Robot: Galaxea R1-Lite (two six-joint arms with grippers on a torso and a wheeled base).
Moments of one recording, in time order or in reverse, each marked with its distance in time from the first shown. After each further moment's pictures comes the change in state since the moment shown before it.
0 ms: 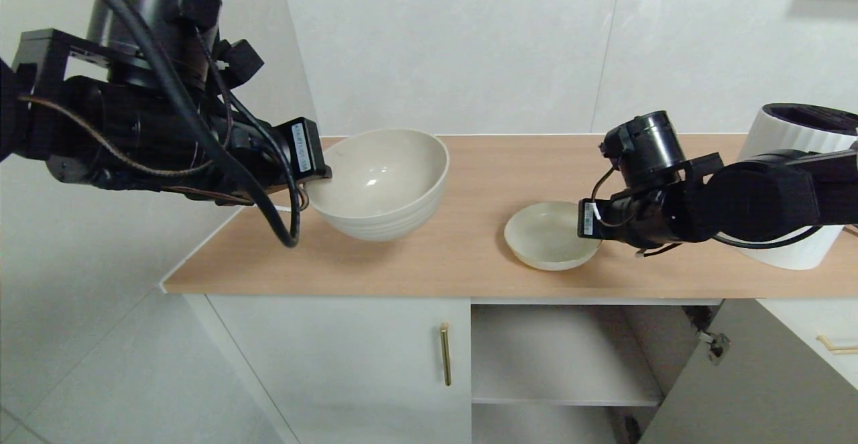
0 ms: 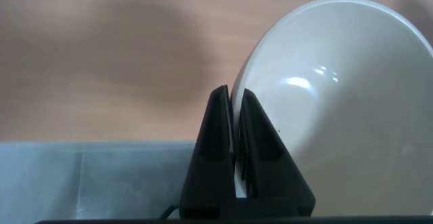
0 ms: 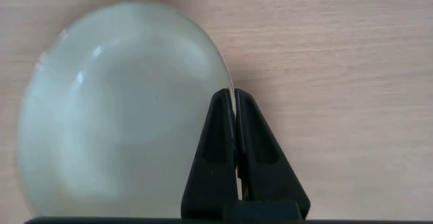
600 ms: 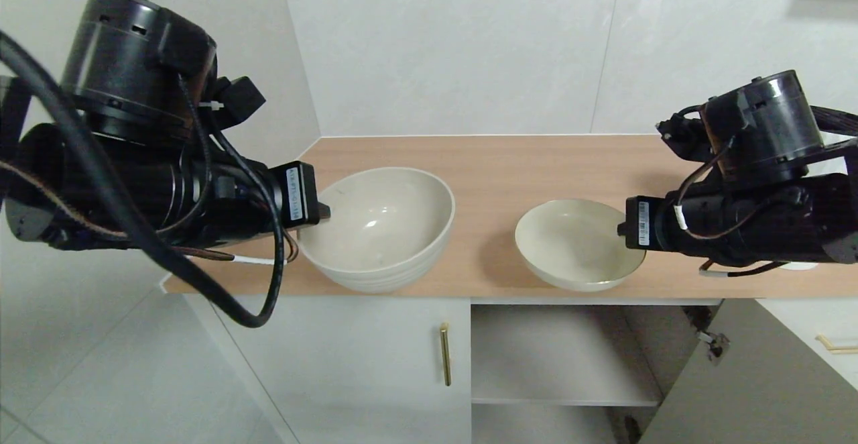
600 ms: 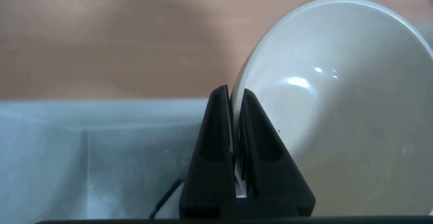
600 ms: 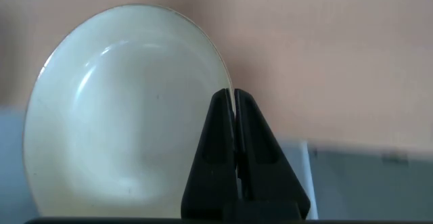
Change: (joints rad) left arm -0.058 -0.096 0.161 -0.001 0.005 -0.001; right arm 0.074 -0.297 0.187 0.075 0.090 0.016
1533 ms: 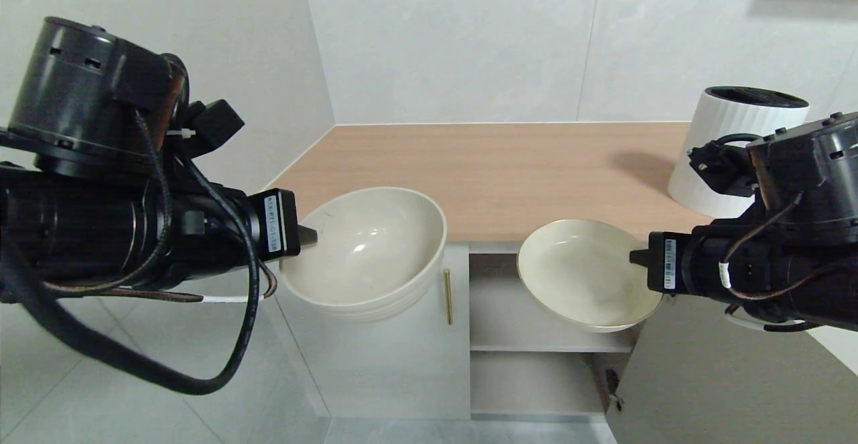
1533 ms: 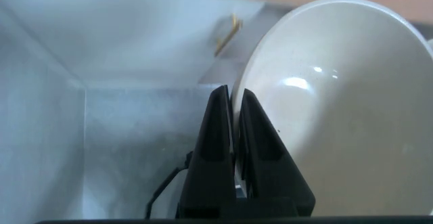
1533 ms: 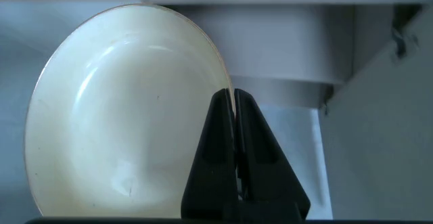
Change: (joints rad) left arm -0.013 -0.076 0.124 -0.030 0.000 -0.032; right arm 0.077 -0.135 0.230 -0.147 -0.039 0.026
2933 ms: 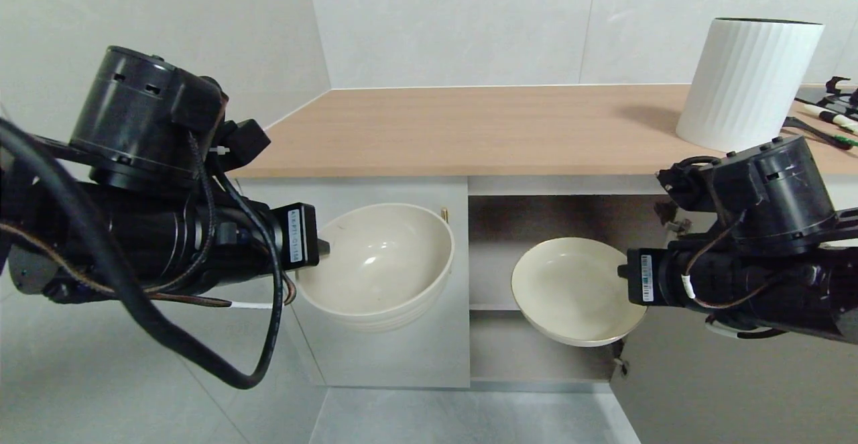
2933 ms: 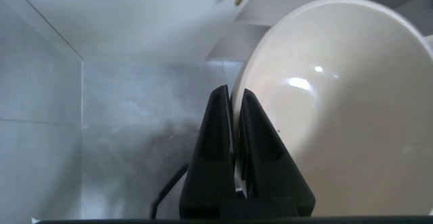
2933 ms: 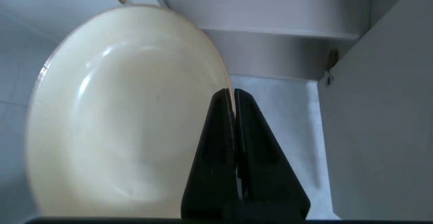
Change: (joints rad) left arm -0.002 0.048 0.007 -0.003 0.000 0.002; right arm 0.001 0.072 0.002 0.000 -0.010 -0.009
